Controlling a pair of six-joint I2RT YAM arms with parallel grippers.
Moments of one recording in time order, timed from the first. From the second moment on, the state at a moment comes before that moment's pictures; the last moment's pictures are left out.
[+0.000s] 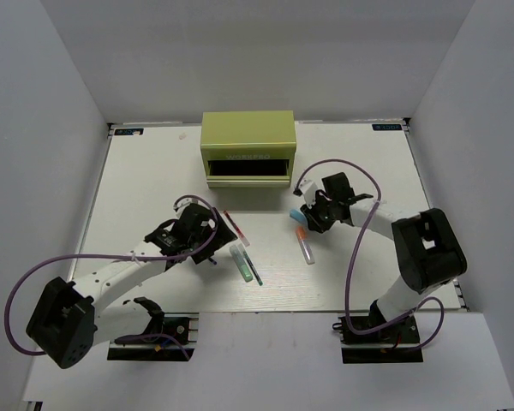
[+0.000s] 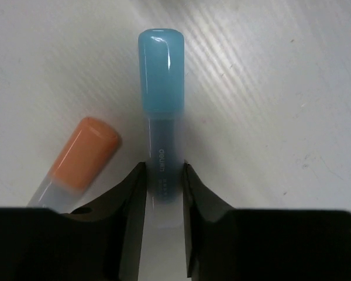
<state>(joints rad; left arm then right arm) -0.63 1.12 0.60 -0.36 -0.09 -1.09 0.39 1.64 0.85 -0.22 -0.30 -0.49</state>
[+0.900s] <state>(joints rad) -0.64 1.32 0.77 -0.54 -0.06 -1.26 0.55 1.55 1.45 -0.51 -0.51 -0.97</state>
